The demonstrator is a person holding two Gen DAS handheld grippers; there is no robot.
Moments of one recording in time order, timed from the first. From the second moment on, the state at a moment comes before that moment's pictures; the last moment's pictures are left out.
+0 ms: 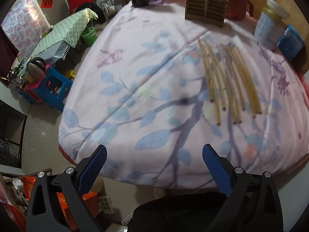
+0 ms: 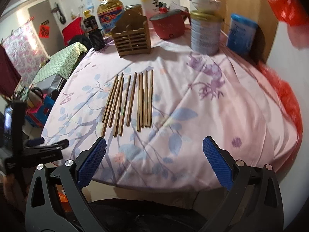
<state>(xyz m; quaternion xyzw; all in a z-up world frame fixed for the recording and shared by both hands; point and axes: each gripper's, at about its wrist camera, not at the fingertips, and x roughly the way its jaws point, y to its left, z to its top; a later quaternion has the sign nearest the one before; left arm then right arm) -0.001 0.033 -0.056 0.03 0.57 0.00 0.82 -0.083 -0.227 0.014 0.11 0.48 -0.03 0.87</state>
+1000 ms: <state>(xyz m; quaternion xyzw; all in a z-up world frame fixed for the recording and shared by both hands) 0.088 -0.026 -0.107 0.06 0.55 -0.02 0.83 -0.029 -0.290 0.005 0.11 0.47 -0.02 0.87</state>
